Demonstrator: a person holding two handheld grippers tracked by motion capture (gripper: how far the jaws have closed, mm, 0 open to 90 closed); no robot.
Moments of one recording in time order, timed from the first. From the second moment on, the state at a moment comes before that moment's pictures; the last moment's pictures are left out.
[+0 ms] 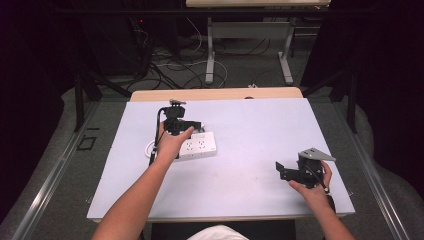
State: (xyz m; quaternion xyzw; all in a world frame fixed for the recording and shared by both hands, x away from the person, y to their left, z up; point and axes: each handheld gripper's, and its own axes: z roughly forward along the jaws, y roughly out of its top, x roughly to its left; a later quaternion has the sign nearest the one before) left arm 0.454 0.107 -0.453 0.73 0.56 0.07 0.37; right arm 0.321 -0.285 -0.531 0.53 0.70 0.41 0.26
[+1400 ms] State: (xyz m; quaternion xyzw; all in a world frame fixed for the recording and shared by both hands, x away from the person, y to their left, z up) left arm 0.489 0.084 -0.491 0.73 0.60 0.03 0.32; right arm 0.321 -0.279 -0.532 0.51 0.71 0.42 0.24
